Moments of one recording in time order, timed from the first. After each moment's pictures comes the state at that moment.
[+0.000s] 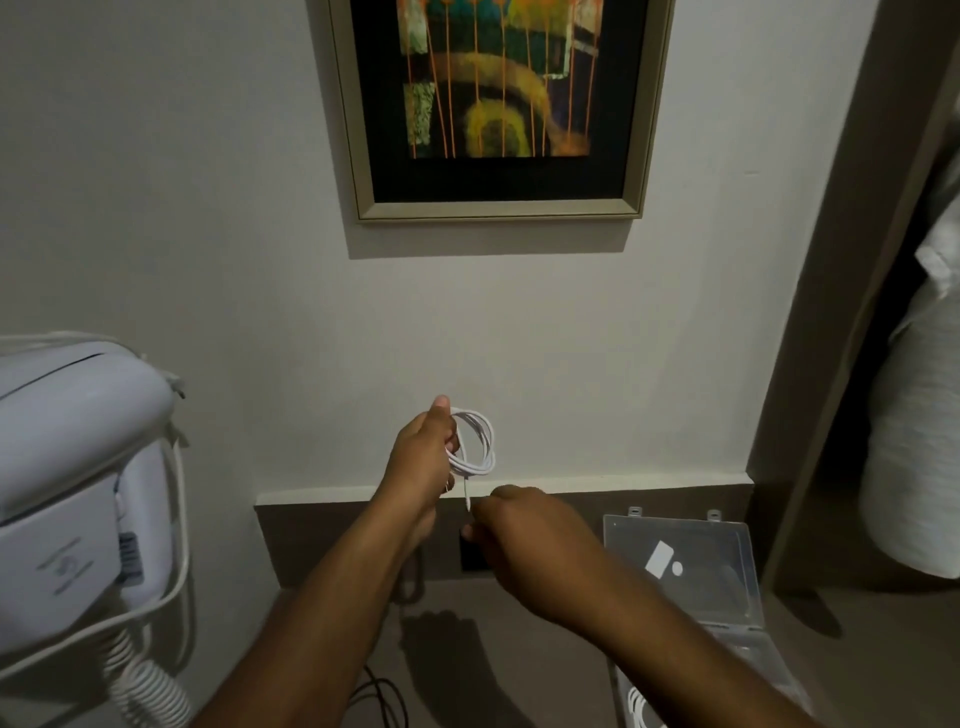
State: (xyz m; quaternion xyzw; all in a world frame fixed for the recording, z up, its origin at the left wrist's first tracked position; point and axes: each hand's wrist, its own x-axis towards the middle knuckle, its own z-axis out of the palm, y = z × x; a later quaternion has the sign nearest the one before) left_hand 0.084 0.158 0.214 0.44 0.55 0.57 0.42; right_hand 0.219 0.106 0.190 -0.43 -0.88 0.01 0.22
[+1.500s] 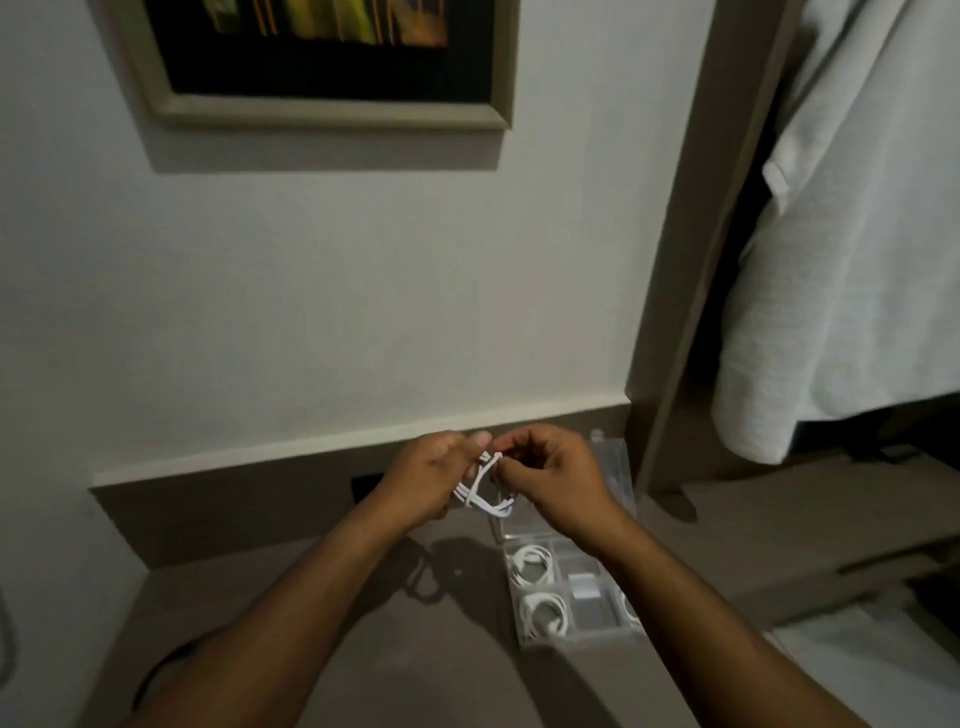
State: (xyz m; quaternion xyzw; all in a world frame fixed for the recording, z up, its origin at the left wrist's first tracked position) left_hand 0.179 0.160 0.135 0.68 0.47 0.36 0.43; right_hand 0.341 0.118 0.143 -0.50 -0.61 0.33 0.51
